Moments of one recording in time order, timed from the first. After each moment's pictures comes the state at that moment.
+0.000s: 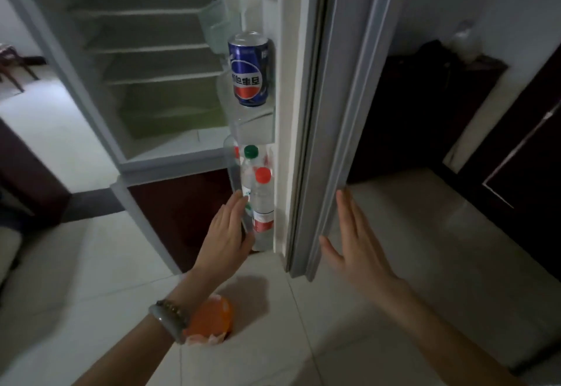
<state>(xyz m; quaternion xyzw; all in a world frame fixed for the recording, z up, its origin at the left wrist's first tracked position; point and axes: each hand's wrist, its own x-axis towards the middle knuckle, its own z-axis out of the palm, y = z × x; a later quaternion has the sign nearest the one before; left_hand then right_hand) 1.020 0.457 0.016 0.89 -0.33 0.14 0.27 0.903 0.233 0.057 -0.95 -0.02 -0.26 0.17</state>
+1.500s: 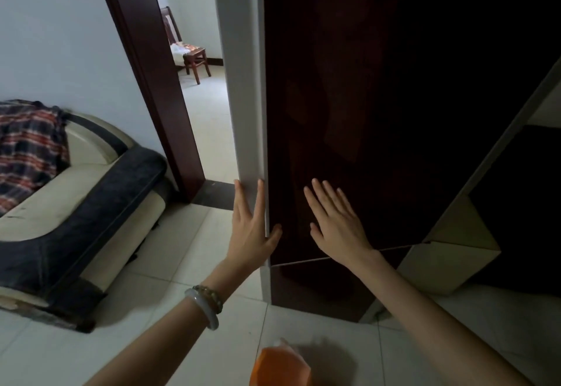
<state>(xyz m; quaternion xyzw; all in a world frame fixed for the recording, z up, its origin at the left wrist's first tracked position) 1.246 0.706 0.044 0.93 -0.05 0.17 0.31 1.284 0.516 0.060 -0.95 -0.28 -0.16 0.05</state>
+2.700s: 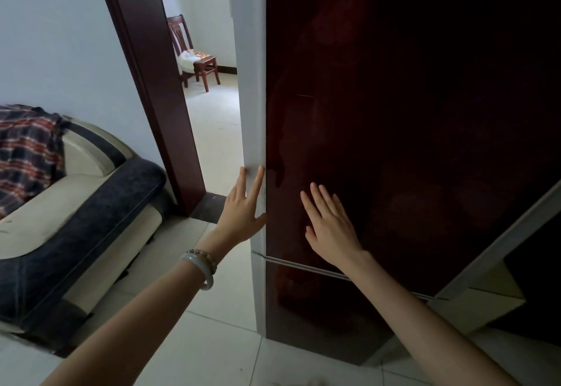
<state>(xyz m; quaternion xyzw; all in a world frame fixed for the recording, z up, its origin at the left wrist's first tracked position) 1.410 0.751 0.068 0.97 -0.04 0.10 0.22 1.418 0.539 0.062 -0.95 -0.28 -0.15 0.05</state>
